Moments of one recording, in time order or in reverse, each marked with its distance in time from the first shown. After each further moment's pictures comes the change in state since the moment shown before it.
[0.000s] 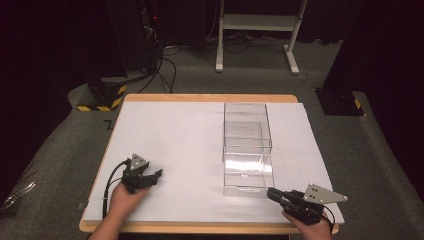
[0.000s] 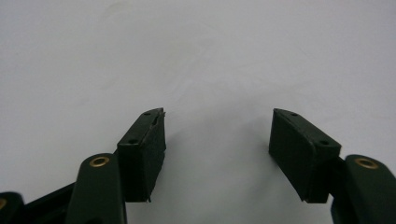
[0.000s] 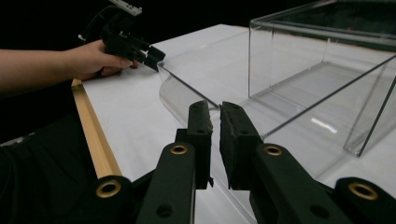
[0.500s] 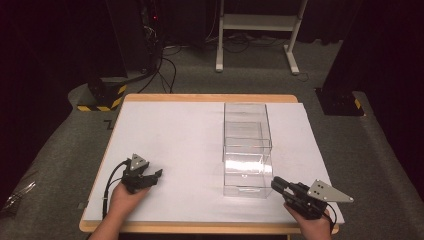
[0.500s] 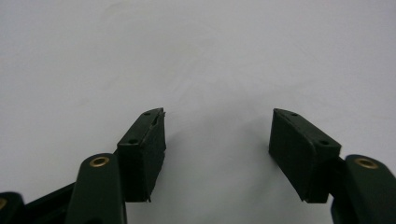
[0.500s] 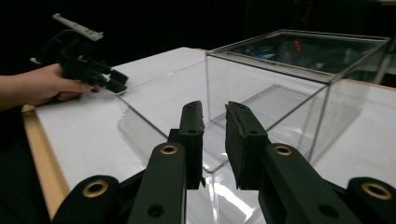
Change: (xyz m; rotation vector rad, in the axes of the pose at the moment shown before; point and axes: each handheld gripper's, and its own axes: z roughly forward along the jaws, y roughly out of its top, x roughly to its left) left arm 0.000 0.000 0.000 -0.001 0.000 0.001; right arm -0.003 0.011 -0.002 -0.078 -0.162 -0.008
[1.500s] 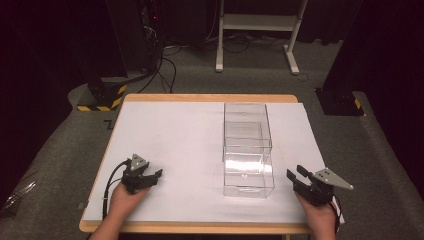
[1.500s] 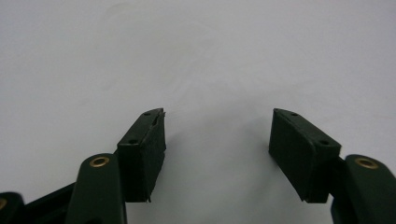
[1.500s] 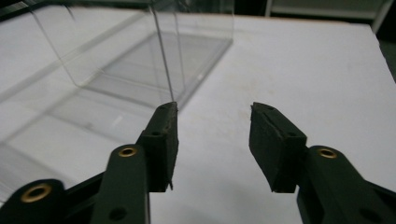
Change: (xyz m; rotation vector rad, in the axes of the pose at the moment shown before) left arm -0.001 0.000 0.000 -0.004 0.005 0.004; right arm -0.053 -0.023 0.006 0.177 -0.398 0.147
